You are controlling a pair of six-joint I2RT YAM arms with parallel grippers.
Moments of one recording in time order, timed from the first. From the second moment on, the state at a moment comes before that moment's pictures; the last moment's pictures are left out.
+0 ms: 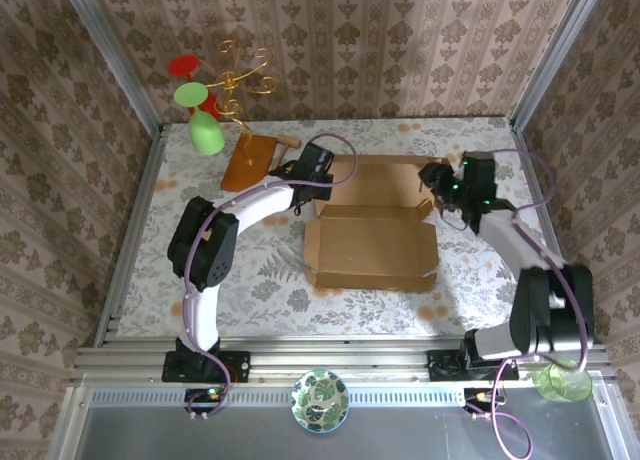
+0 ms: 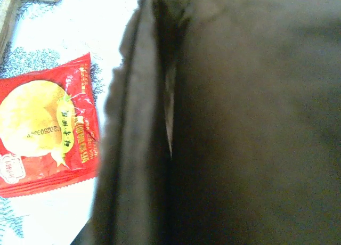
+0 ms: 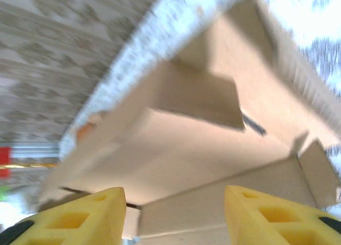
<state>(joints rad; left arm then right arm) -0.65 2.00 1.49 -0.35 -0.18 -0.28 -0.04 1.36 0.89 -0.07 -0.31 0.84</state>
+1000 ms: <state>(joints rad) -0.54 2.15 1.76 -0.62 0.00 -0.21 -0.22 1.71 0.97 -0.10 -0.60 0.47</state>
